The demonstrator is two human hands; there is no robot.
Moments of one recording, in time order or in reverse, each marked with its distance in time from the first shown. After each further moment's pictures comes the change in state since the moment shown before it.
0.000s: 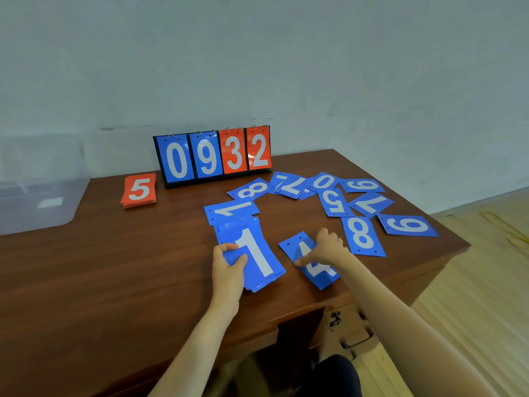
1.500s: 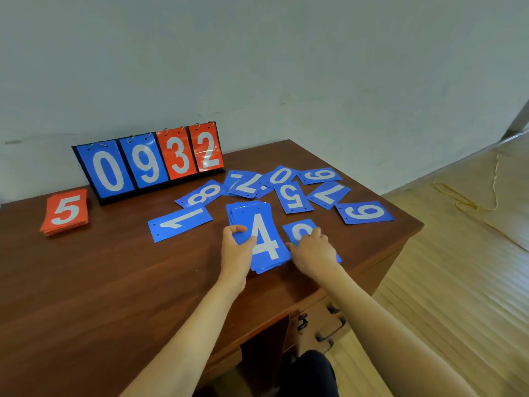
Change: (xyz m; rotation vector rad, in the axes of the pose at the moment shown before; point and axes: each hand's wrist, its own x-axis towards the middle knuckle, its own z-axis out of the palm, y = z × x) left_hand 0.030 -0.004 0.114 0.111 -0.204 -0.032; right_hand 0.008 0.052 -0.005 -0.172 0.200 0.024
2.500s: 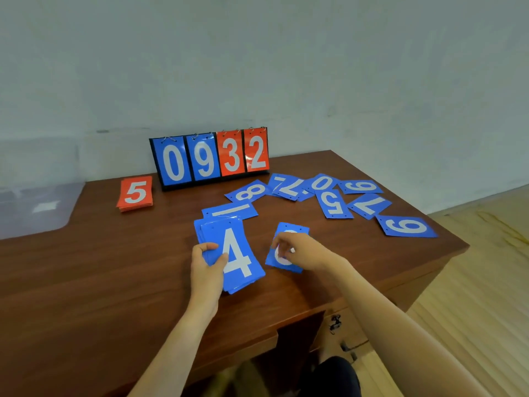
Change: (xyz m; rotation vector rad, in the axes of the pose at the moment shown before) left_hand -0.044 0.001 -0.133 -0.087 0.253 0.060; right_hand -0.015 -0.072 -0.003 0.372 -0.246 -0.641
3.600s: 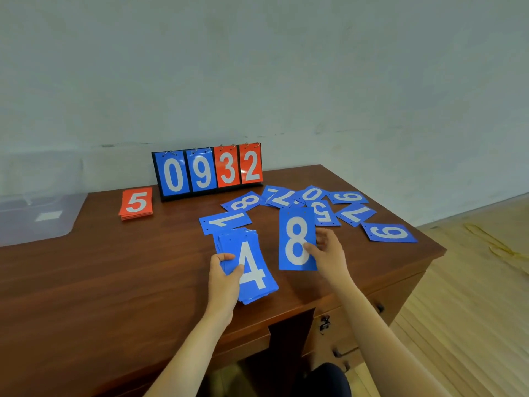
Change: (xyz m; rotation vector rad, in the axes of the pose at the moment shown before) left_hand -0.034 -0.007 0.017 0.013 -0.103 -0.035; right_hand -0.060 0.010 0.002 0.698 0.731 0.201
